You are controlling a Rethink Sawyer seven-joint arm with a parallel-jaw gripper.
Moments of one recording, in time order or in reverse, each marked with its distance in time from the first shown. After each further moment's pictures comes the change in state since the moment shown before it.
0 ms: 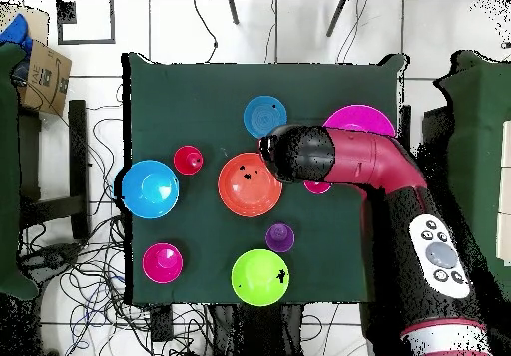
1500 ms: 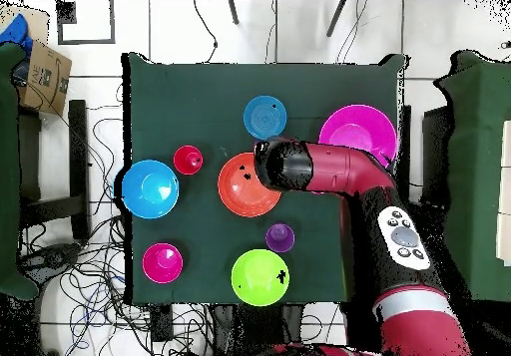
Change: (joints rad) arm 0.073 0.135 -0.099 0.000 -0.002 -0.195 0.099
